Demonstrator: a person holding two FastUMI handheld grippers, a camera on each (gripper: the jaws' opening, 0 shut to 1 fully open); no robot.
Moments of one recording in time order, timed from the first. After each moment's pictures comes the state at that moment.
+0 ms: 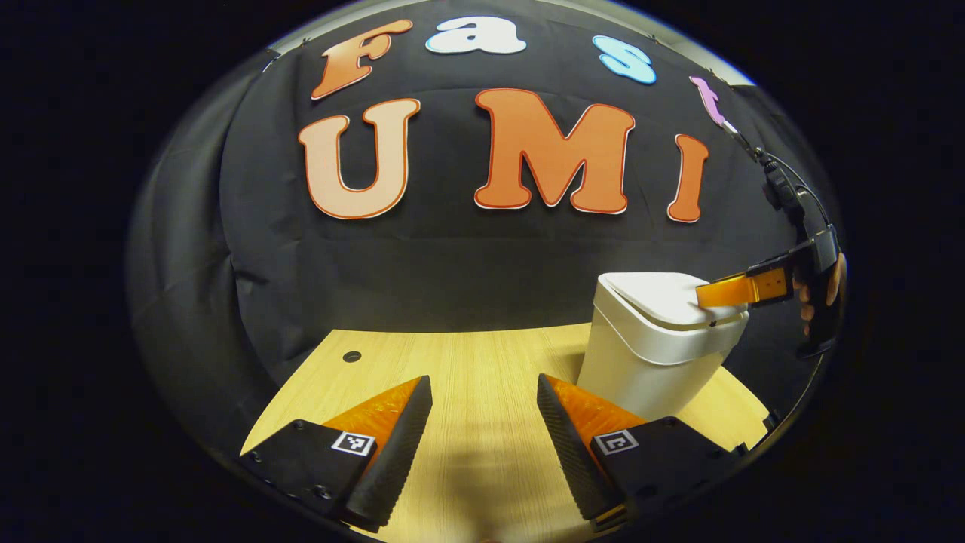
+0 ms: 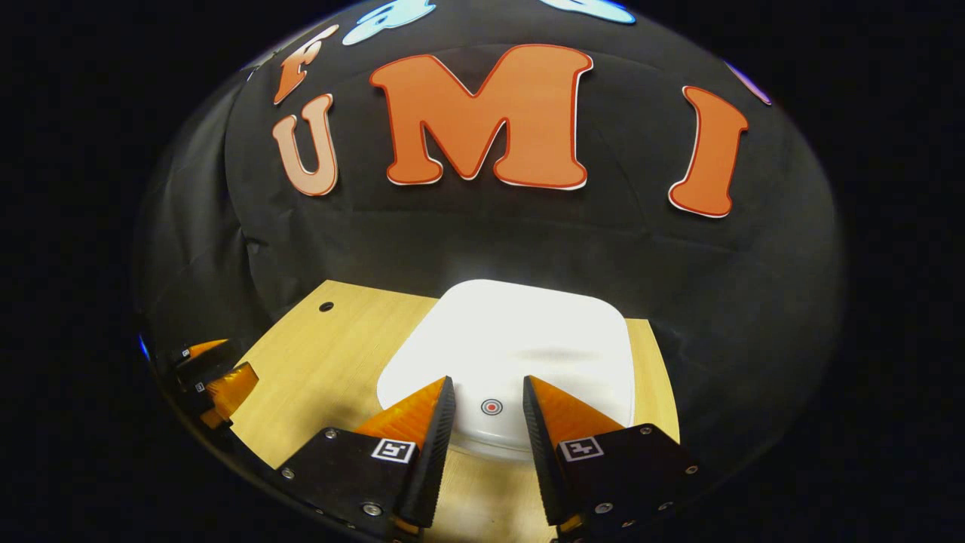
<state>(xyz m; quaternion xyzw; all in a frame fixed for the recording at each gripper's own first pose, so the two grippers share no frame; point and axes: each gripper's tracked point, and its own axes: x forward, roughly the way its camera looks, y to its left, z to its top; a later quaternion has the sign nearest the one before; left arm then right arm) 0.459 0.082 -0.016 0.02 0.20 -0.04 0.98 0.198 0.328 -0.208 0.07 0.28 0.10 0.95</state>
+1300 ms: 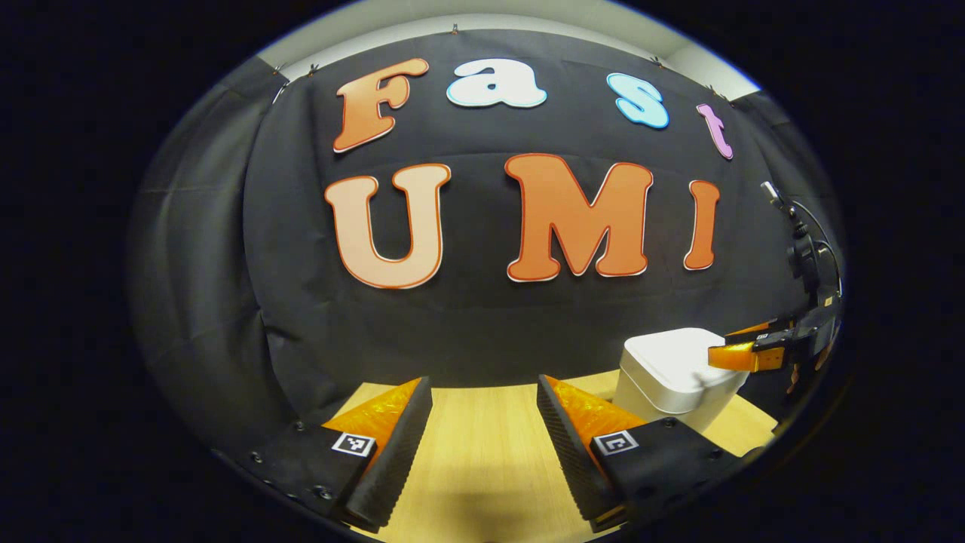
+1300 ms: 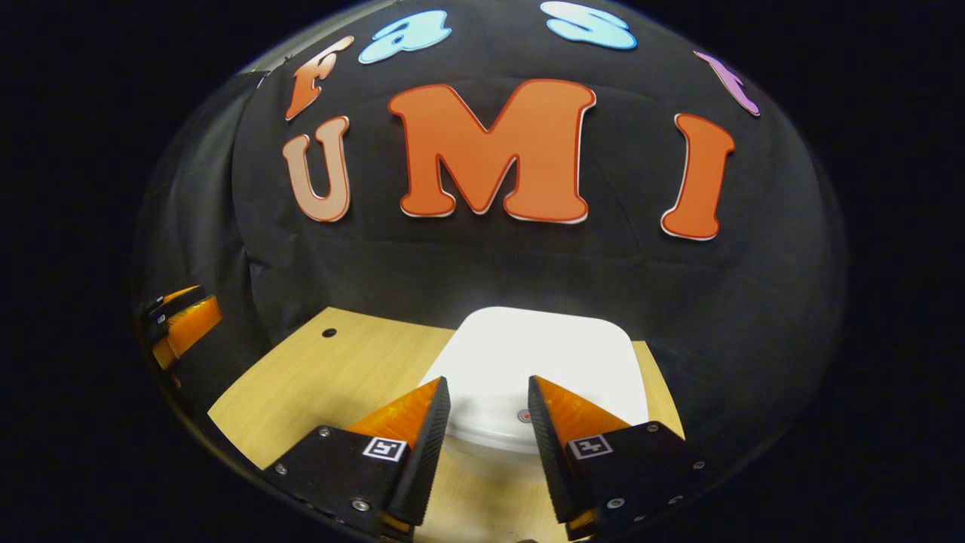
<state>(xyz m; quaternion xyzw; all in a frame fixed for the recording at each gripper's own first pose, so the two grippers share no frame) 0.480 0.151 0.089 0.05 0.09 -0.01 0.99 0.186 0.360 -0.155 0.07 0.18 0.08 0.98</state>
